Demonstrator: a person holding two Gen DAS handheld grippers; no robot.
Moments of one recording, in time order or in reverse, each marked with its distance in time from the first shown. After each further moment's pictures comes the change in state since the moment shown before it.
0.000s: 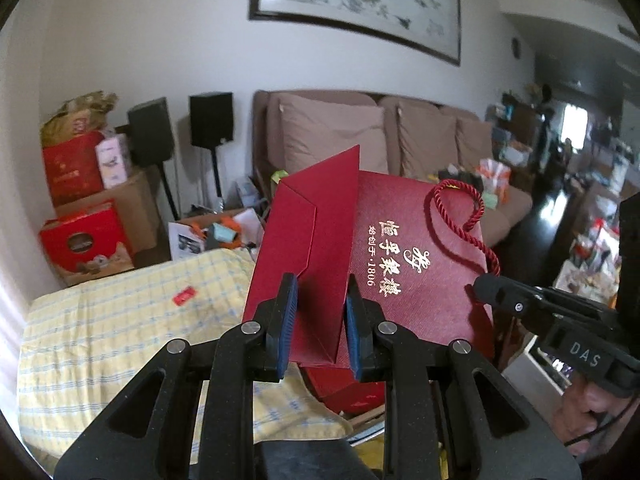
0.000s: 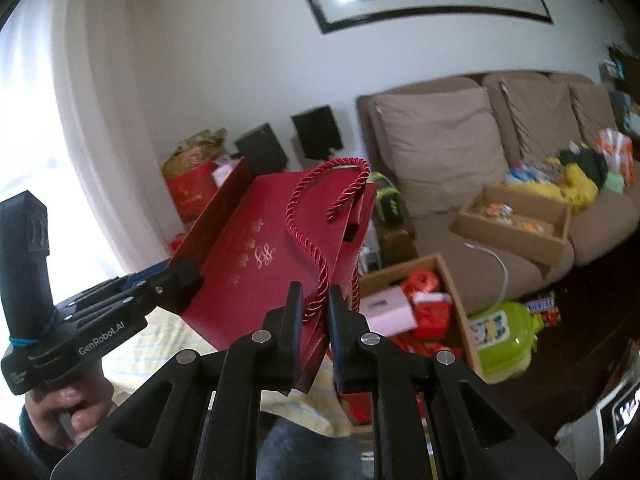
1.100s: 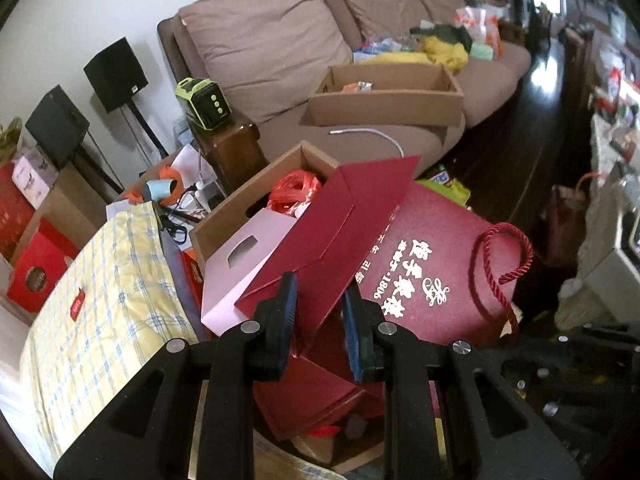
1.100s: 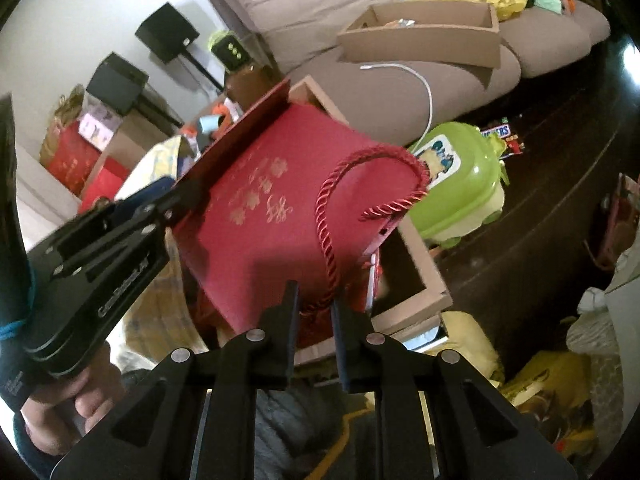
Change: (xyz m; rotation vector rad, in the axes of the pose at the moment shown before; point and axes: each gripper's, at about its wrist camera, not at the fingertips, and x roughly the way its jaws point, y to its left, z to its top) left arm 0.235 -0.112 -0.096 0.350 0.325 0.048; right arm 0.130 -0.162 -0.122 0.362 0.421 -0.180
